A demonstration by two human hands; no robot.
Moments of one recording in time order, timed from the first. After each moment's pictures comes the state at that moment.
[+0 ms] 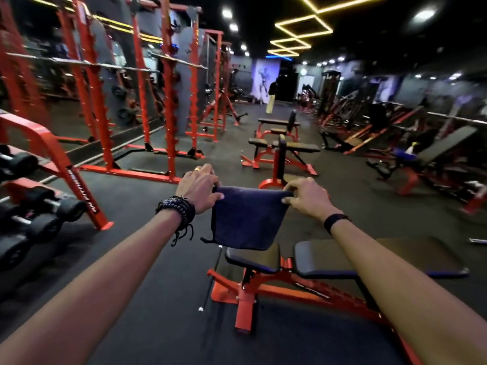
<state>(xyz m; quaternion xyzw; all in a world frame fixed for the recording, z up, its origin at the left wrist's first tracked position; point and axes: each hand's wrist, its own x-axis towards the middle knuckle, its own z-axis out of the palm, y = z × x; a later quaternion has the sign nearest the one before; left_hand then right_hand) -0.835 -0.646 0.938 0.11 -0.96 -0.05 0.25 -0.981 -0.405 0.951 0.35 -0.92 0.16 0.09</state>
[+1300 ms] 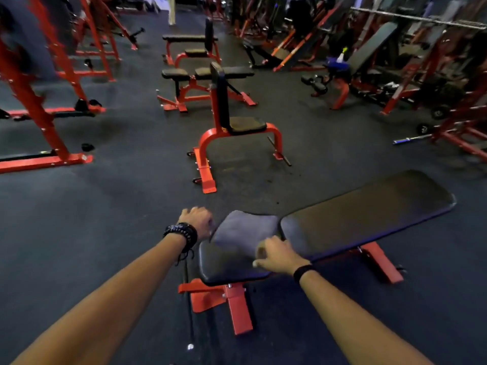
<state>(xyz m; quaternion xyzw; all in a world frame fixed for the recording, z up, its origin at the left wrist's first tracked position) -1.282 -0.834 0.710 -0.03 -0.99 -0.02 -0.12 -1.258 -0.592 0.685 0.18 -0.96 0.06 -0.19</state>
